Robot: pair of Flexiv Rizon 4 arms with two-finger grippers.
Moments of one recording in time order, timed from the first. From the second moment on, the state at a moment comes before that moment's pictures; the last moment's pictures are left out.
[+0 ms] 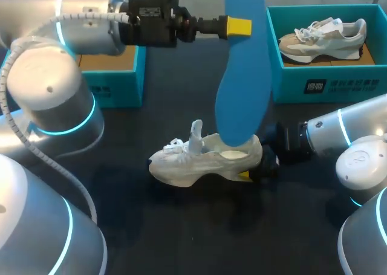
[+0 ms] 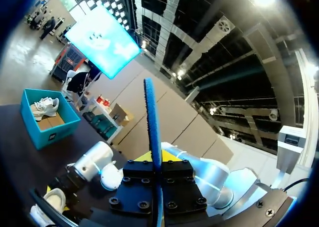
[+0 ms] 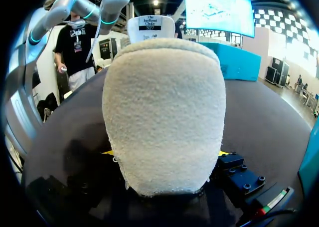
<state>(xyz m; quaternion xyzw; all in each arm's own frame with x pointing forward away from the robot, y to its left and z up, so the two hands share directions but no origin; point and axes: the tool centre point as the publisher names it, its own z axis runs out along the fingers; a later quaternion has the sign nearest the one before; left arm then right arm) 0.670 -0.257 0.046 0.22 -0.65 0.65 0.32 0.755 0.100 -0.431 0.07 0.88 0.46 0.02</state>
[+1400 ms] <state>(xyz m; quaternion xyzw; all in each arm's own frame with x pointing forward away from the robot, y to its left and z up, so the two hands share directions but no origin) 0.613 -0.244 0.052 0.23 -0.63 0.66 0.34 0.755 0.100 -0.431 0.07 0.88 0.46 0.02</state>
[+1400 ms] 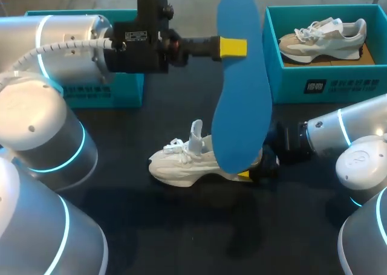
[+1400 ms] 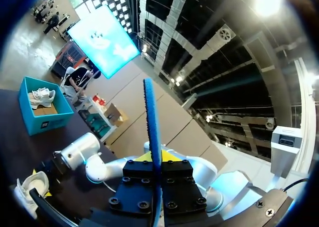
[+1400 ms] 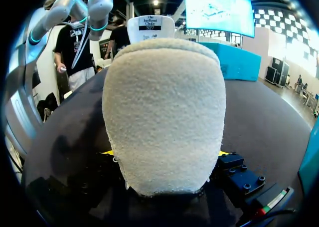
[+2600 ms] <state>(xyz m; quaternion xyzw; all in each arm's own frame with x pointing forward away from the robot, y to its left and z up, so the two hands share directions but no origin) 0.612 -0.242 0.051 0.22 -0.63 0.66 0.34 0.755 0.100 -0.432 0.07 0.89 0.46 0.02</state>
